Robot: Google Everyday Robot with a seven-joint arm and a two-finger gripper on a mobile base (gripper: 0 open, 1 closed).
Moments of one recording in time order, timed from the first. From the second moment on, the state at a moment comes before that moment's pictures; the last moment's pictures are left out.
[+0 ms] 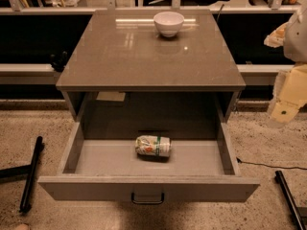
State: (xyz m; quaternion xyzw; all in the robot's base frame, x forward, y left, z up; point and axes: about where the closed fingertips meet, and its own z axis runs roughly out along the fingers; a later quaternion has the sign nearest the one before) arm 0.438 -0.217 0.977 -0.60 0.78 -0.04 0.16
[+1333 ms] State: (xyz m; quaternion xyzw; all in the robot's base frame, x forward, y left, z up) arm 0.476 -0.090 0.857 -0.66 0.71 0.13 0.21
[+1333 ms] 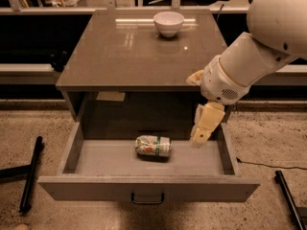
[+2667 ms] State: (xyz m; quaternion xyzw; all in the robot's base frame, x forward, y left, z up) arm 0.501 -0.086 0.721 -0.66 0.72 0.12 0.17
